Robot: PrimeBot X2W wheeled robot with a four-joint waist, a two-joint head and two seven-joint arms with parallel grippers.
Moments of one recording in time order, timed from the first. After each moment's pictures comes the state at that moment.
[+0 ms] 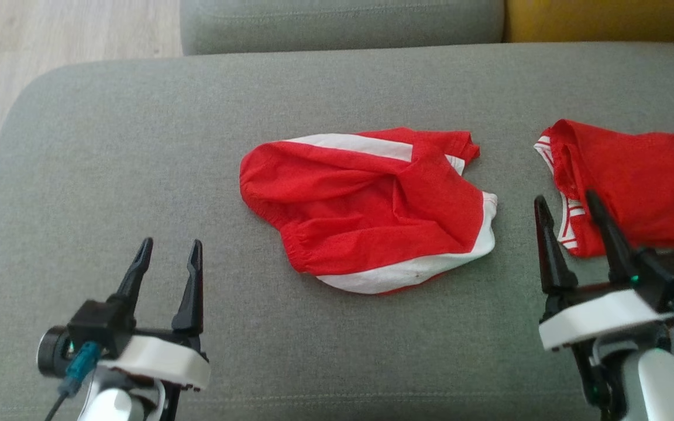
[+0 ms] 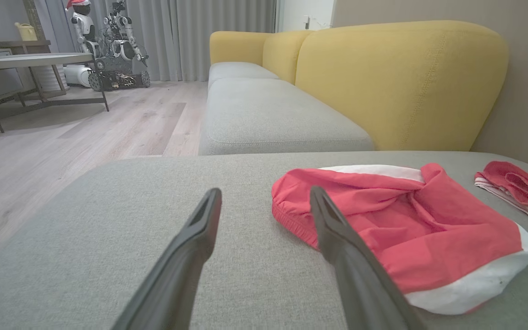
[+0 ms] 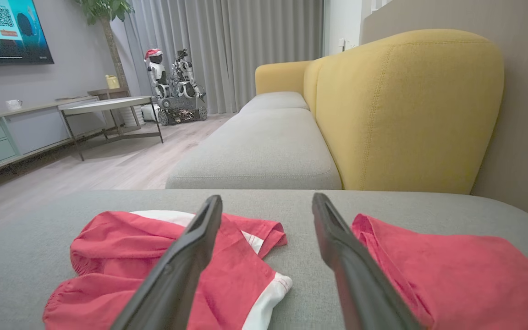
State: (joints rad) left arm -0.01 0.26 -0.33 0.05 -0.32 0.15 -0.25; right arm -0.03 -0.05 0.02 -0.04 0.12 0.13 0.00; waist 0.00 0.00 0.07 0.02
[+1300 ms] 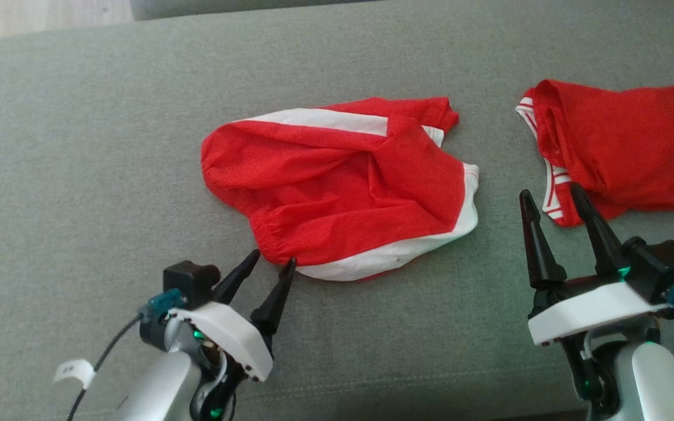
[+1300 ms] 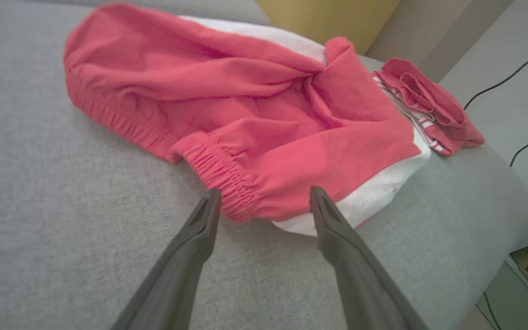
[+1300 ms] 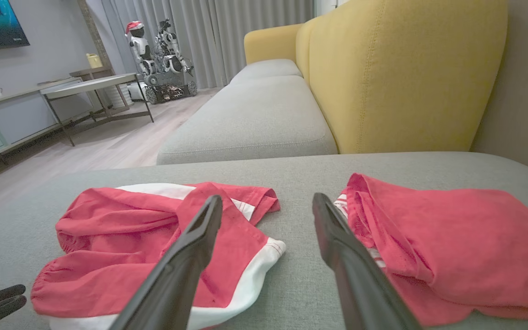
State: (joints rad) left arm -0.23 0.16 -0.53 0.40 -0.51 -0.11 -0.13; right arm -0.03 -0.05 0.06 -0.08 0.16 0.13 0.04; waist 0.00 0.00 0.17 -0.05
